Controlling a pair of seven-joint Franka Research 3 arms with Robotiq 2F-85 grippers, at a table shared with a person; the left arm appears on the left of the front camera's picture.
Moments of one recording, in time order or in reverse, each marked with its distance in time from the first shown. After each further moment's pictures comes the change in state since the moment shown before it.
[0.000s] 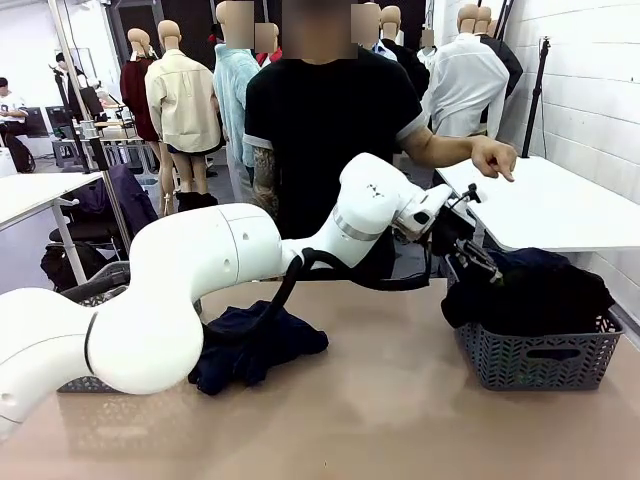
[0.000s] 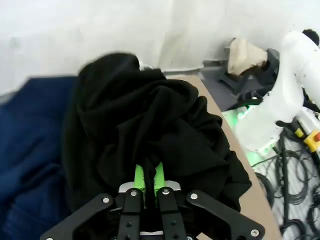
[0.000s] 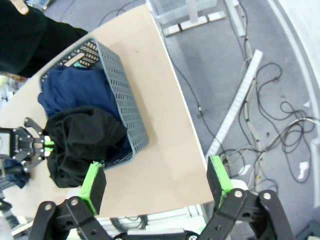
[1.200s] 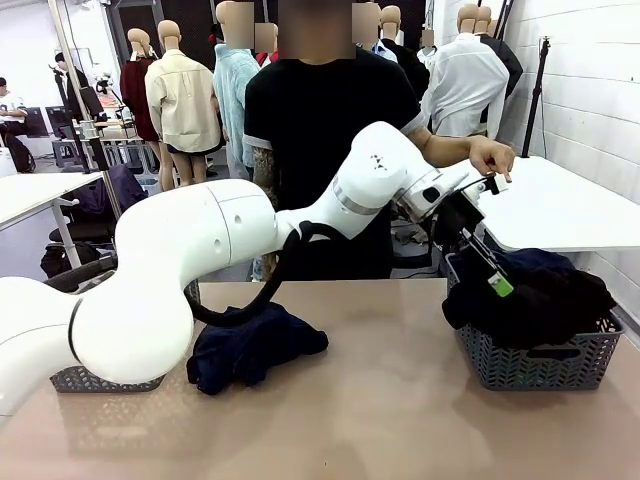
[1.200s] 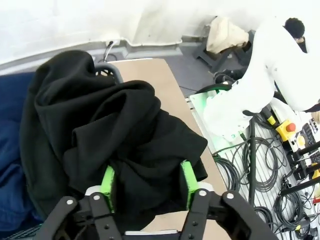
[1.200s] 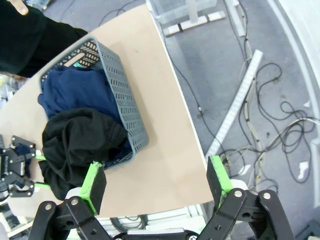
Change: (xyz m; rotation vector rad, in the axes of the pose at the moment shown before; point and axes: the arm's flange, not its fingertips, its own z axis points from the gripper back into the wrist) left arm 0.050 -0.043 0.020 -0.079 0.147 0.024; right arm 0.000 0.000 0.000 0.000 0.000 0.000
